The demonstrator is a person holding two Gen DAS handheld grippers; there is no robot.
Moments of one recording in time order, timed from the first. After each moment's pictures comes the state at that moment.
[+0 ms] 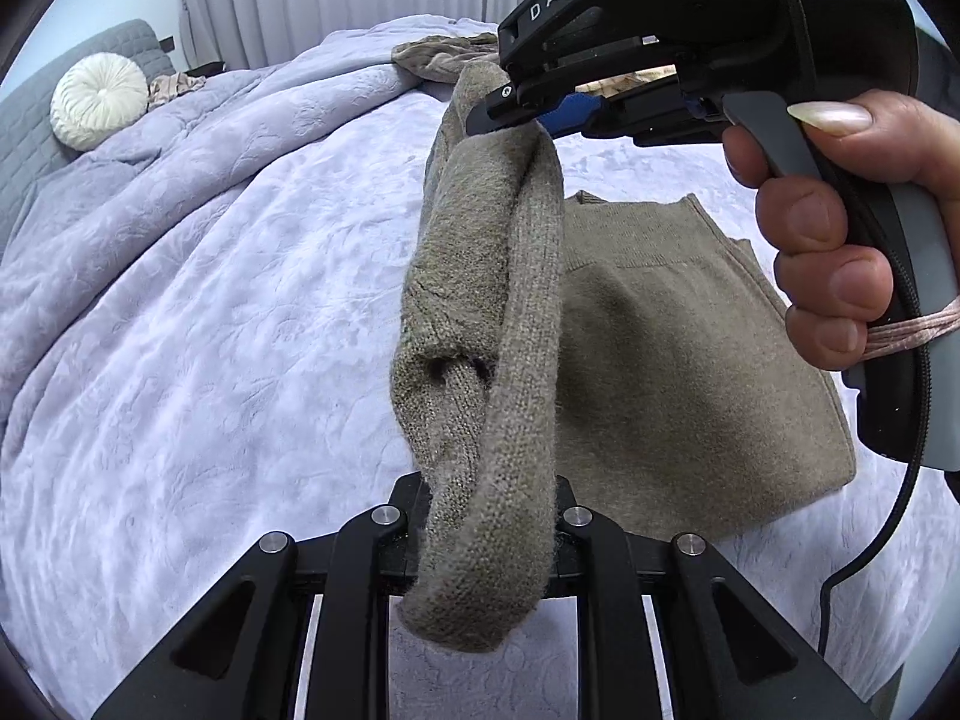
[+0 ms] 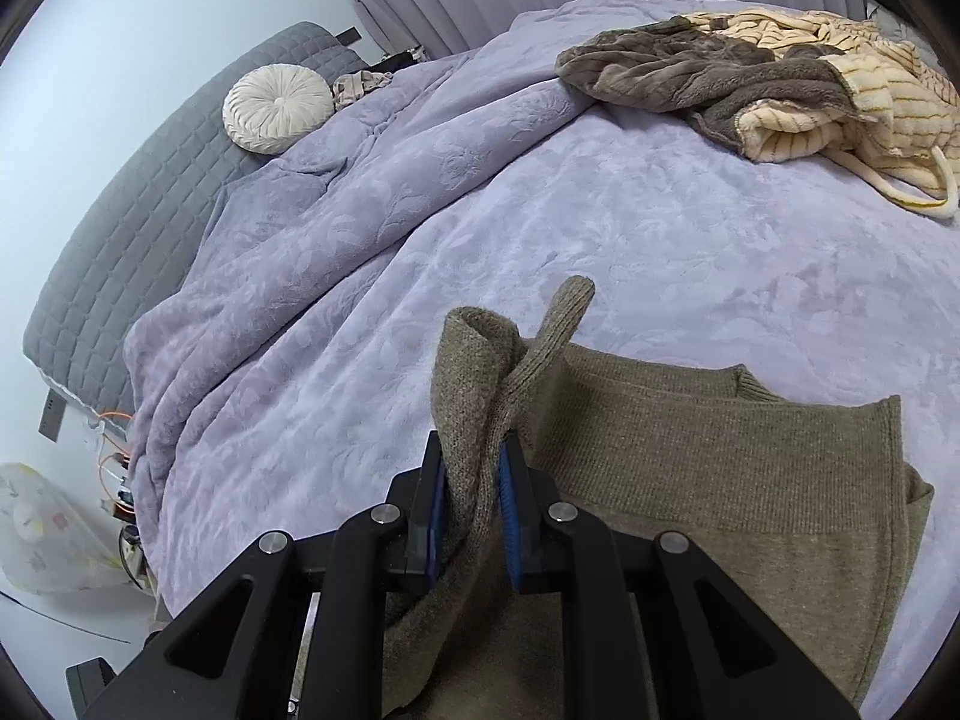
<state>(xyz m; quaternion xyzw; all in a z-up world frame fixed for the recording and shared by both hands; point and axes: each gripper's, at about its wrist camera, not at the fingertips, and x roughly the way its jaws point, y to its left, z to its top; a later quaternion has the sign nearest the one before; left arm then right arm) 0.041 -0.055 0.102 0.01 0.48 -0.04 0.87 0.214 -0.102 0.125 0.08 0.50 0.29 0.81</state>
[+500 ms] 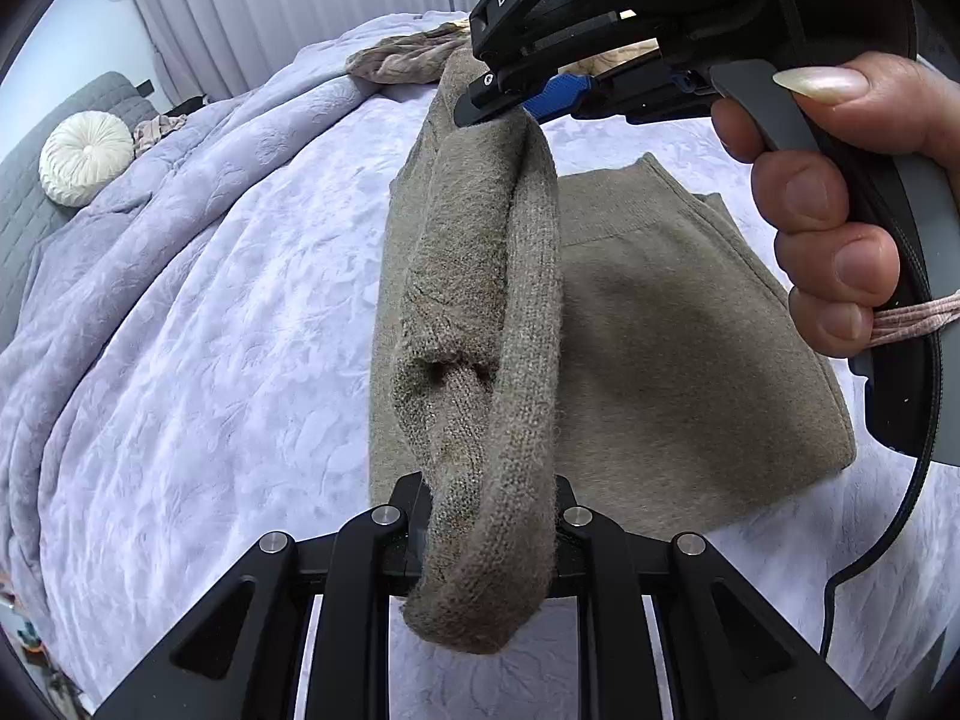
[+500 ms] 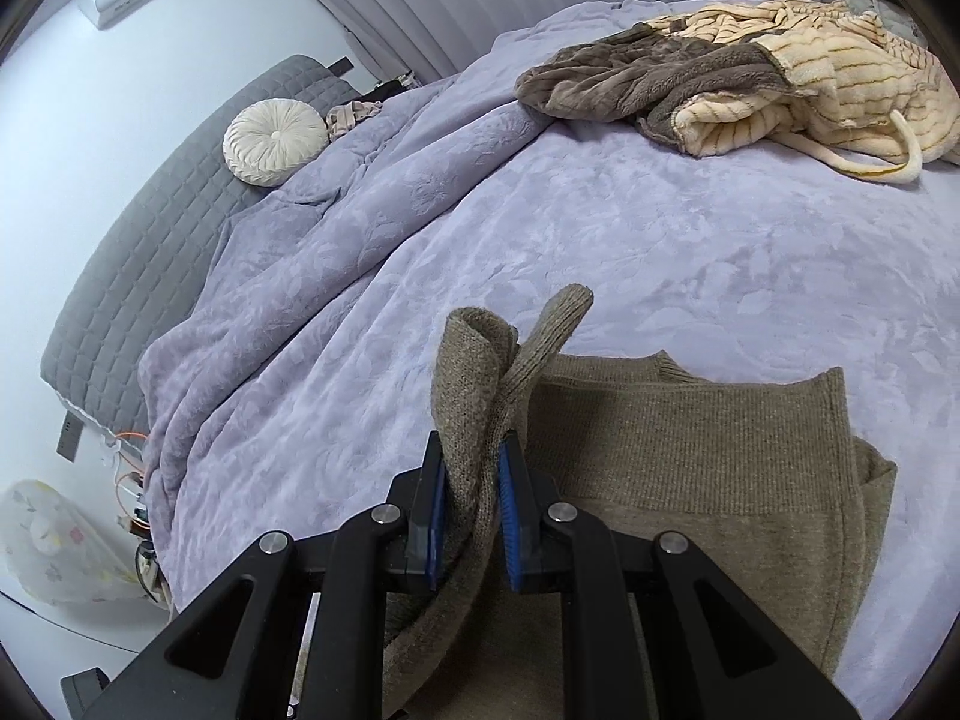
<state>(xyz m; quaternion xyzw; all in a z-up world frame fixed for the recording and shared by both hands) 0.057 -0.113 0.101 0.09 0.50 -0.03 0.86 0.212 -0.166 0.122 0.12 0.48 0.29 0.82</state>
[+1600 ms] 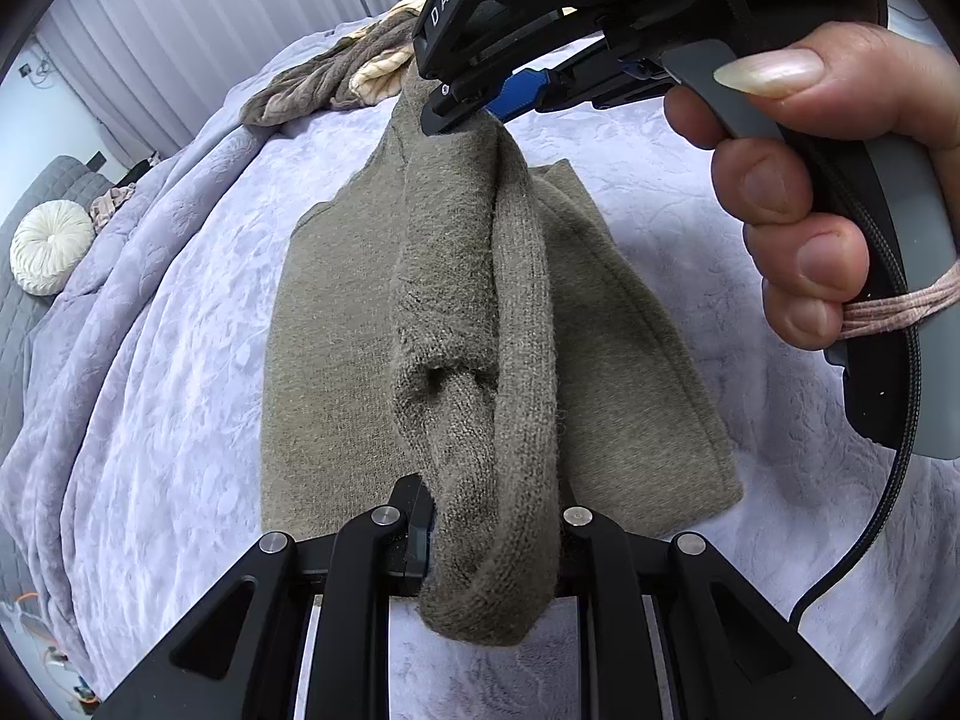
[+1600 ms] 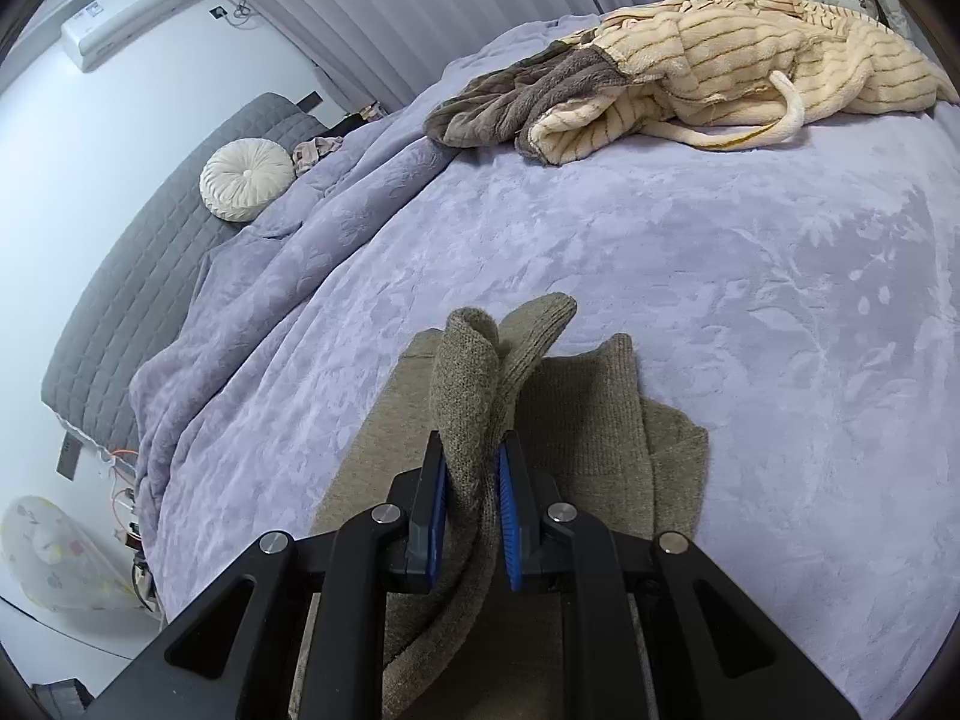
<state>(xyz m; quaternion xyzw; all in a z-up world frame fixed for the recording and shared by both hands) 0.067 -0.240 0.088 0.17 0.51 -0.06 0.84 0.207 -0.298 0.103 0.15 0.46 0.27 0.83</state>
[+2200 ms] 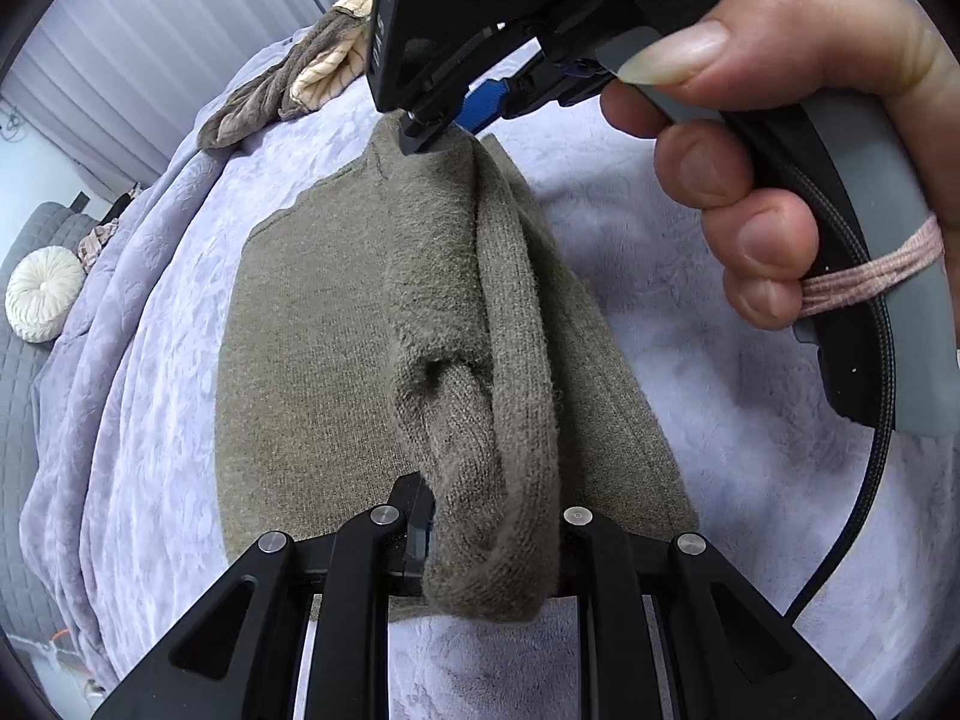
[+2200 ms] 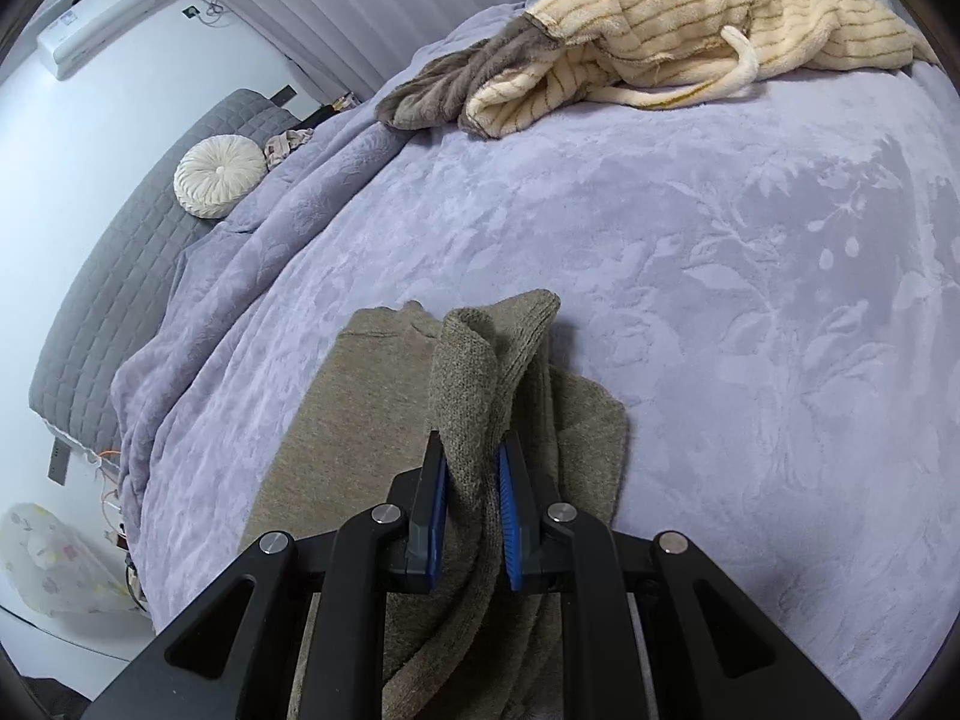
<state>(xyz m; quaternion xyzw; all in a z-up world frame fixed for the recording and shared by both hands) 0.070 -0.277 0.061 0.23 0.52 -0.06 0.82 0.221 -0.329 0.064 0.15 0.49 0.25 0.82</state>
